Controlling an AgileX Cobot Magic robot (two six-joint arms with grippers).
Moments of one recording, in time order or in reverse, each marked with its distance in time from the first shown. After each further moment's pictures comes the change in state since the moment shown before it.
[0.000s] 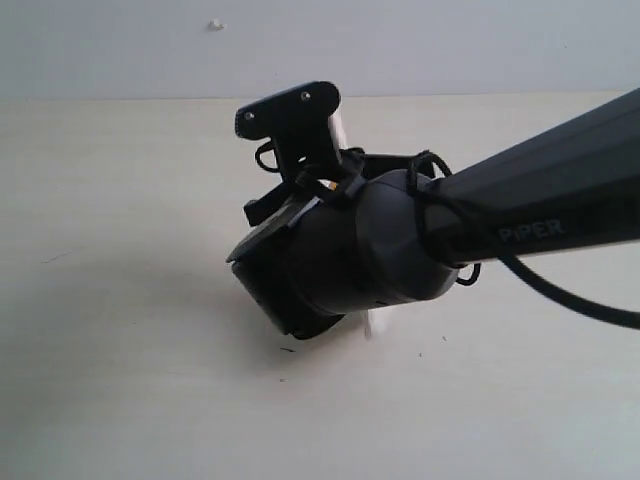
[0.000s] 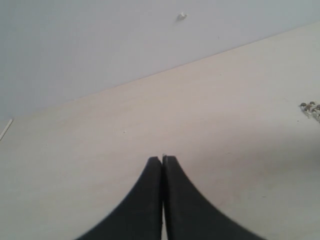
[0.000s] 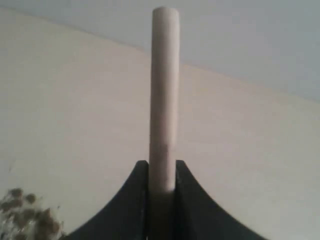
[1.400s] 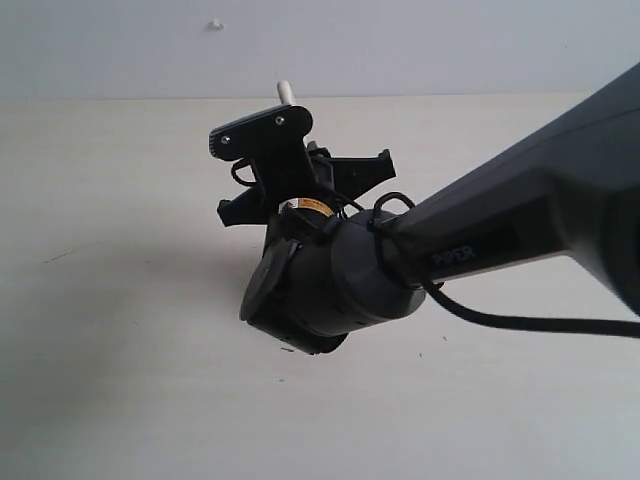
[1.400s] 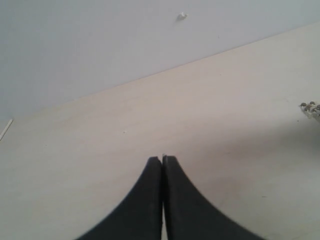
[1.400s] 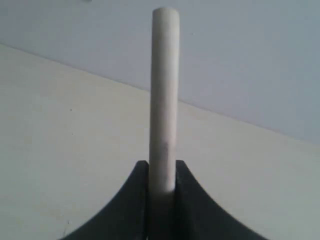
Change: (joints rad) left arm 0.000 0.000 0.000 0.000 0.000 0.000; right arm -0.028 0.127 0.002 -0.415 0.005 0.341
